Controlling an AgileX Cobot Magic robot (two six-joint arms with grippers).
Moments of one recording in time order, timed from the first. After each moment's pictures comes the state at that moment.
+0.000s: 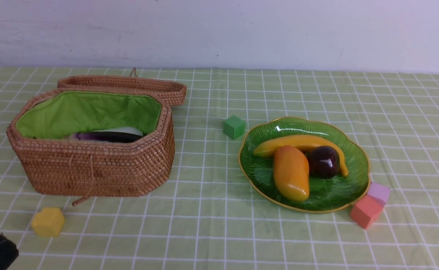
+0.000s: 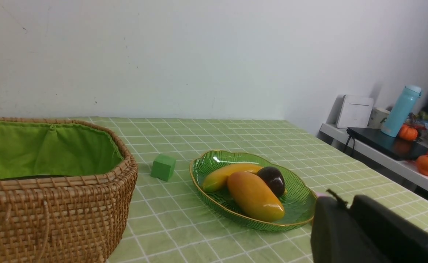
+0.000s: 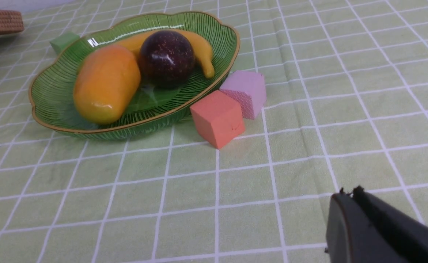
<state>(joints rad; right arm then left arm) -0.03 -0.01 0.02 0.18 0.39 0.00 -0.73 0.03 -0.24 0.39 0.22 -0.66</state>
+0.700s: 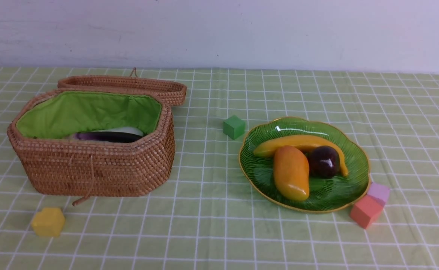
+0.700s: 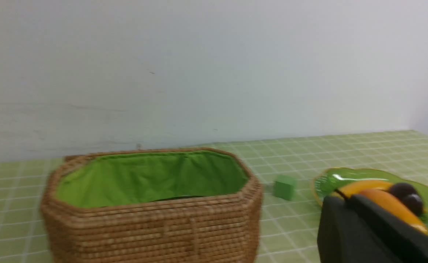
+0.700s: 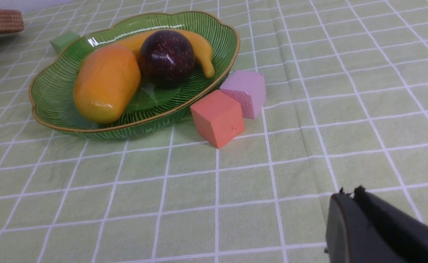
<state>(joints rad) -0.03 -0.01 0.02 0.18 0.39 0.00 -0.26 -0.01 -0.21 -0.01 0.20 -0.08</state>
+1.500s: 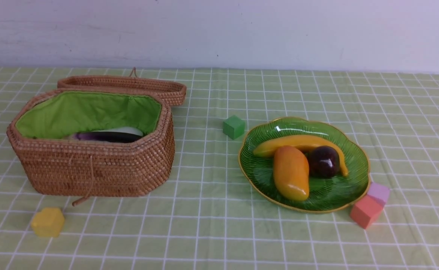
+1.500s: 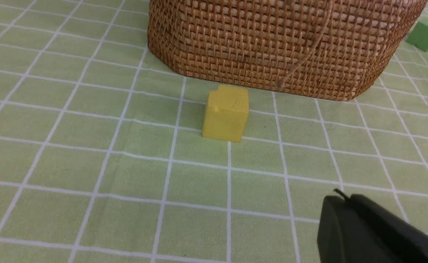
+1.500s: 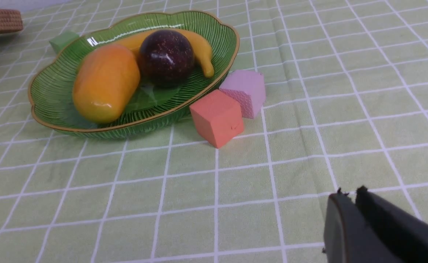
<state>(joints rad) -0.03 -0.01 0.02 0.18 0.39 0.00 -0.04 -0.01 0.03 -0.05 0.37 -0.19</state>
